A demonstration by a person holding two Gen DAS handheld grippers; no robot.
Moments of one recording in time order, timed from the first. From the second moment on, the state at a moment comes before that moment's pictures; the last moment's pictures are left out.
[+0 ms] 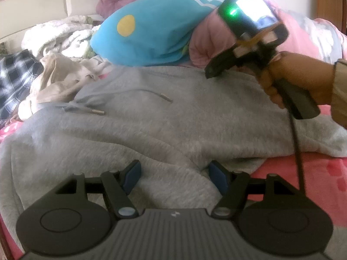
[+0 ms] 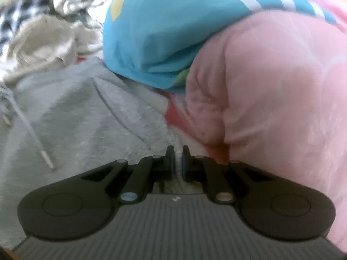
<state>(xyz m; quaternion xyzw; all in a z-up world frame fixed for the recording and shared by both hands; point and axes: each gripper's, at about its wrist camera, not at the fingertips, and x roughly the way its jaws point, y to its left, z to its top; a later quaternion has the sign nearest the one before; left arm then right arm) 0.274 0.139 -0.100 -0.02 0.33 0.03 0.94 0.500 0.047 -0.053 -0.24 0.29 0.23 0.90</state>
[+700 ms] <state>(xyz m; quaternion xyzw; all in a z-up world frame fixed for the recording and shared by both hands) 0.275 0.142 -0.100 -0.03 0.34 0.03 0.94 0.507 0.075 -0.013 -0.09 0.28 0.33 0.90</state>
